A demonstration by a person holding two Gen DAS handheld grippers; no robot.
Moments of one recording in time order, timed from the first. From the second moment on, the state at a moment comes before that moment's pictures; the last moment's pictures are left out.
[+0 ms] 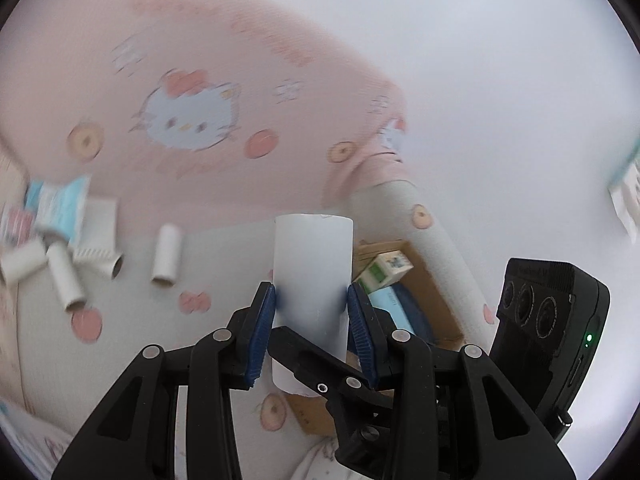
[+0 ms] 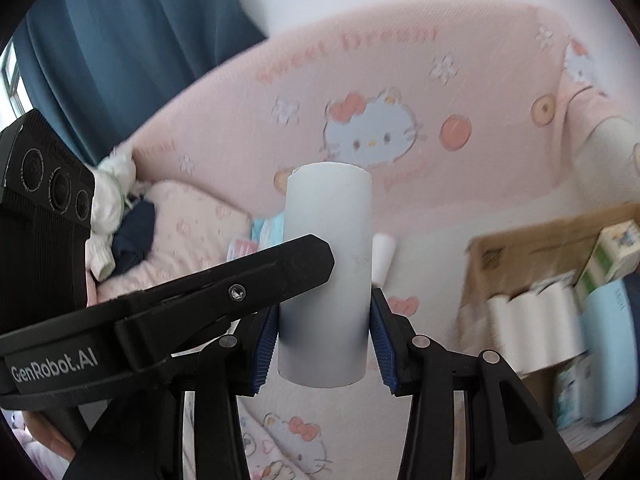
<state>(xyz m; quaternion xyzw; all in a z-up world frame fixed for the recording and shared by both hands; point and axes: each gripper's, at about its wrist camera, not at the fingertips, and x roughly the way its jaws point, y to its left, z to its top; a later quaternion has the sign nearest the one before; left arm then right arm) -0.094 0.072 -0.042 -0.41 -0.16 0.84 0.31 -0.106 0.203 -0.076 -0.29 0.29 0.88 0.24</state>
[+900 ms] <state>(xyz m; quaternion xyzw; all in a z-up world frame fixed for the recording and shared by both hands) -0.131 0.269 -0.058 -0.58 -0.07 0.74 0.34 0.013 0.330 -0.096 -0.35 0.35 0.83 0.25</state>
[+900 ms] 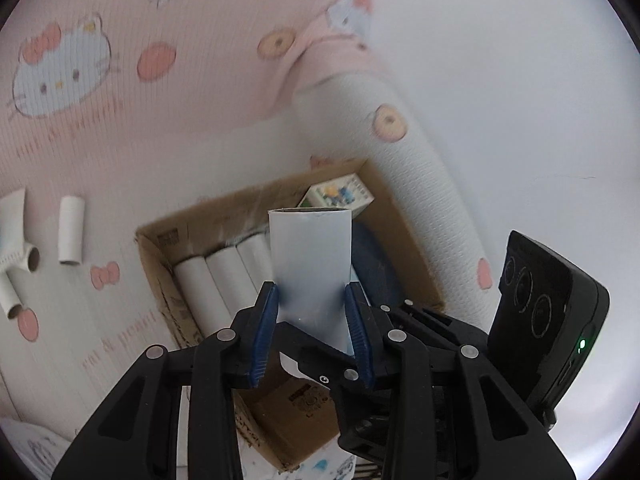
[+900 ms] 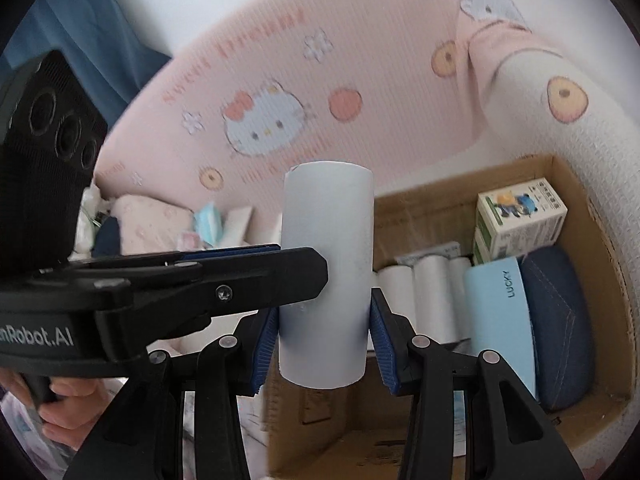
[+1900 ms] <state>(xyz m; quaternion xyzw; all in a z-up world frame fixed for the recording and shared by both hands) -0.173 0.296 -0.140 -0.64 0.09 0.72 0.25 -0.028 0.377 -0.194 -0.46 0.44 0.75 0.20</state>
